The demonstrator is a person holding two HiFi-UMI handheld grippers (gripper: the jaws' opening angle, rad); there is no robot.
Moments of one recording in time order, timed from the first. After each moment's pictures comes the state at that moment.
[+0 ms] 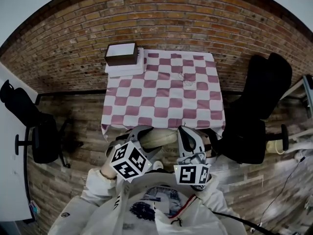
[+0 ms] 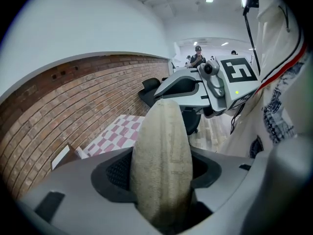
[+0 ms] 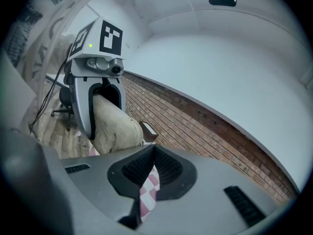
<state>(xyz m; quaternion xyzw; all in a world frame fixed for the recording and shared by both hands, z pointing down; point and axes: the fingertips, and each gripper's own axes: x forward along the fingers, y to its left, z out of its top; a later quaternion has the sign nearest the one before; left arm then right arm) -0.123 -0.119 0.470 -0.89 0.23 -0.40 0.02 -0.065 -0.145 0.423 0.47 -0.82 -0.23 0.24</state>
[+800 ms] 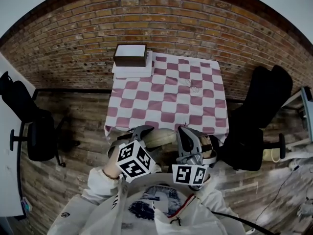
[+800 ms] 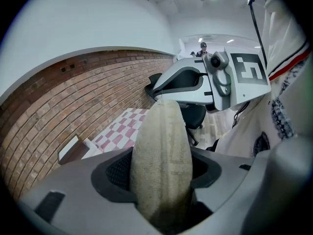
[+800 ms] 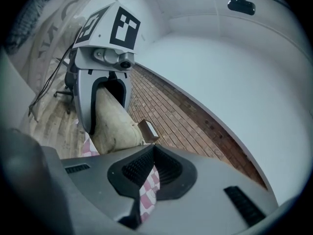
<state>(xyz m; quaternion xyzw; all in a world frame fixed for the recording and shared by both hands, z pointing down) -0.177 -0.141 0.484 -0.87 0.26 -0.41 0.01 -0.123 -0.166 0.428 0.44 -0.79 -0.31 0.30</state>
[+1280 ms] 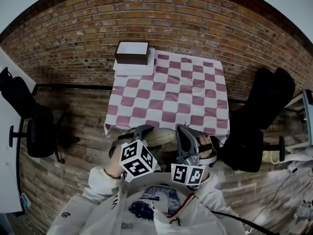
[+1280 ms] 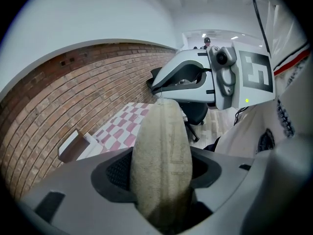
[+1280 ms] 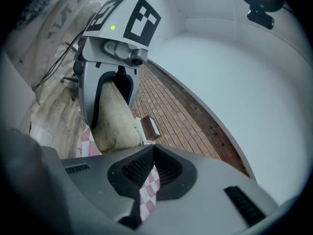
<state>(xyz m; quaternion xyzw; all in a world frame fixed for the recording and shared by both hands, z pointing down) -0.183 -0.152 0.501 -0.86 0.27 -0.44 -0.01 -0.132 -0.177 0.443 0.42 -0.76 -0.35 0.34</state>
